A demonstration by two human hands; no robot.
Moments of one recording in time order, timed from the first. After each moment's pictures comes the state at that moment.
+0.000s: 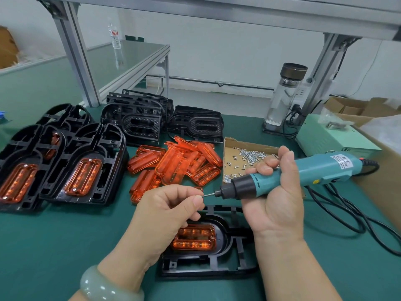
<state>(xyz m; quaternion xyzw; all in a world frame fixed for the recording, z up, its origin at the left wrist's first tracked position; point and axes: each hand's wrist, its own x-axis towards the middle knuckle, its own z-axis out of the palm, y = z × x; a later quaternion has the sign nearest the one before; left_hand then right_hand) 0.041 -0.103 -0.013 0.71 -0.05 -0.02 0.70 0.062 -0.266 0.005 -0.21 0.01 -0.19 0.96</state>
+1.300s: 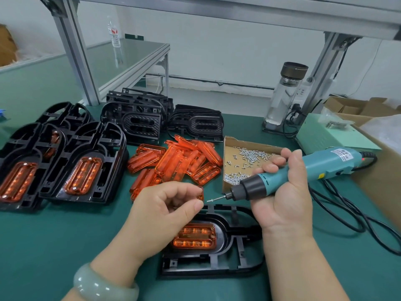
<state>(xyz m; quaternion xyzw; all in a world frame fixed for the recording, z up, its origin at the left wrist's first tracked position) 0.043 -0.093 -0.012 0.78 -0.13 0.05 0.60 0.066 -0.279 0.007 -0.25 0.06 -0.20 0.95</state>
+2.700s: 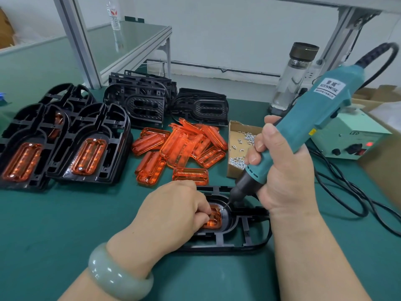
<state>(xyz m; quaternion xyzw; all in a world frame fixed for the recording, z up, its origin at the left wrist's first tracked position) 0.037 -0.100 -0.021 0.95 -0.23 0.01 0.22 0.057 -0.270 0.017 -0.50 -0.07 -0.18 0.84</state>
